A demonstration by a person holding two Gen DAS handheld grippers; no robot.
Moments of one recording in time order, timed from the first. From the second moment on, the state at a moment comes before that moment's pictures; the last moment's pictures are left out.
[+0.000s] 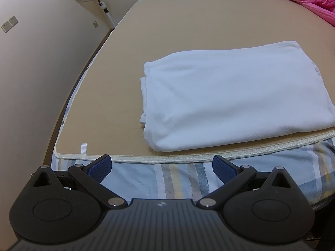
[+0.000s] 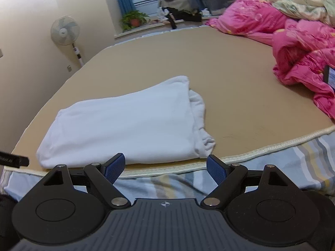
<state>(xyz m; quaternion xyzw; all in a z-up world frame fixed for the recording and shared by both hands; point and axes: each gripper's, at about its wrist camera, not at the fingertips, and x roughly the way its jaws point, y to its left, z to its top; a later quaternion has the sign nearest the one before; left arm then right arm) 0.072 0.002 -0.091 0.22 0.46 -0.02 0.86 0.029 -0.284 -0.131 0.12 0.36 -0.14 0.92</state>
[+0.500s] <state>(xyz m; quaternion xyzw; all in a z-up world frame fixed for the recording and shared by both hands) 0.116 0.015 -0.118 0.20 0.49 0.05 0.85 0.066 -0.387 -0.188 0.22 0.35 -0.20 0.89</state>
